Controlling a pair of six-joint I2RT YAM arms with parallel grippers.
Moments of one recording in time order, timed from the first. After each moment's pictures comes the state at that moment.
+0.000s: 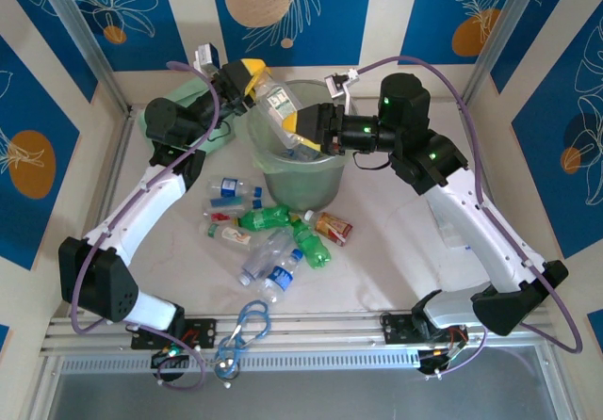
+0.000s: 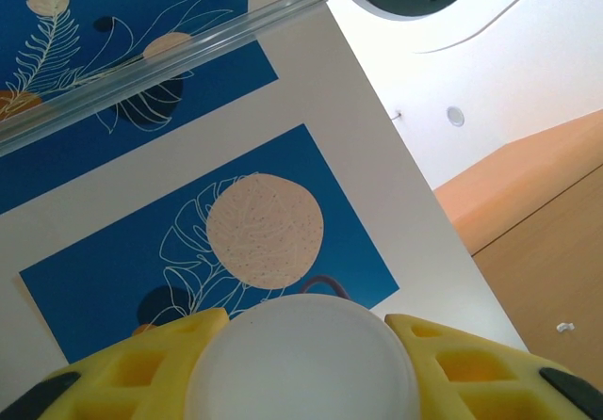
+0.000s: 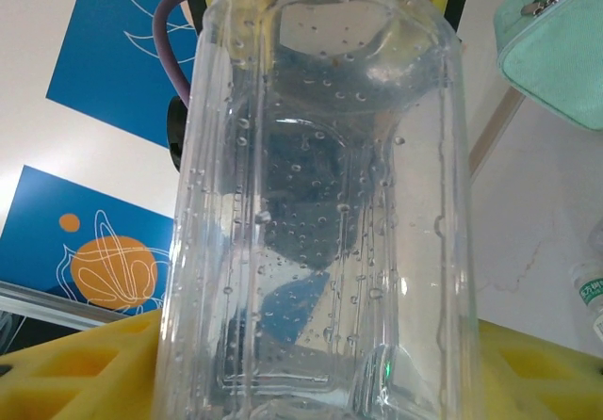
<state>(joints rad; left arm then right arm) -0.36 1.45 1.28 0.76 0.68 -1.57 0.60 1.34 1.61 -0.41 -0.75 0.96</state>
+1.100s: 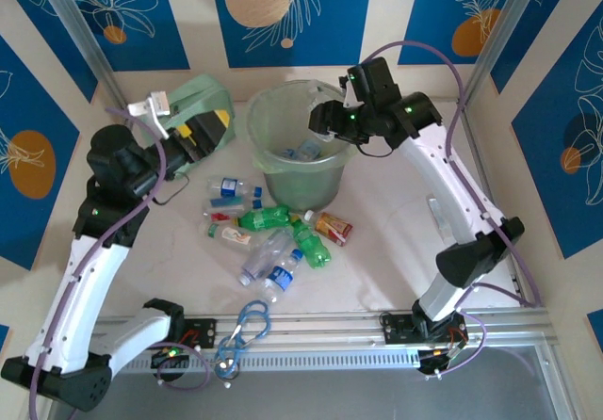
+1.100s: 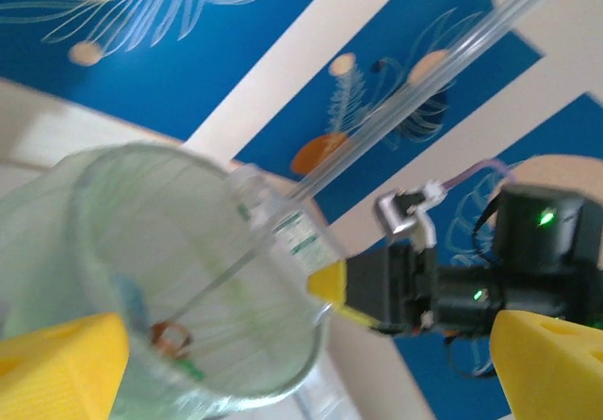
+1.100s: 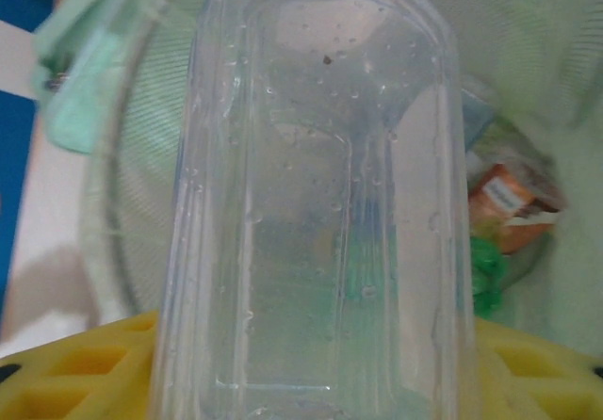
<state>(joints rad) -0.28 0.93 1.20 -0.34 0.39 -0.76 0.51 1.67 1.99 -1.11 -0.16 0.60</state>
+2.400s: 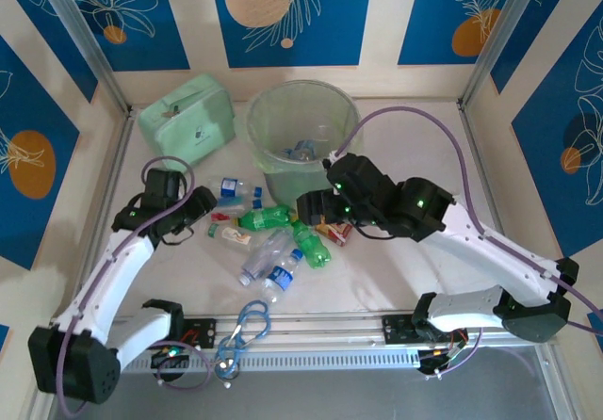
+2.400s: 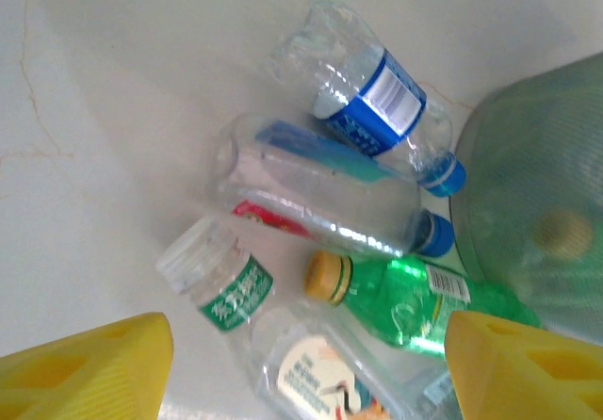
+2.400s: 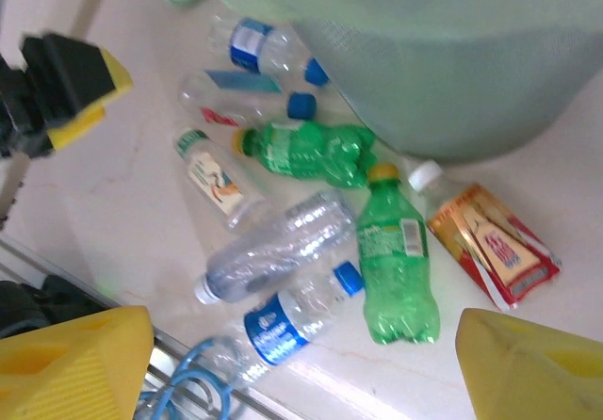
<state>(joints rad) -0.17 1.03 0.82 -0.71 0.06 -0.76 1.01 1.21 1.42 -1.05 0.18 0.69</state>
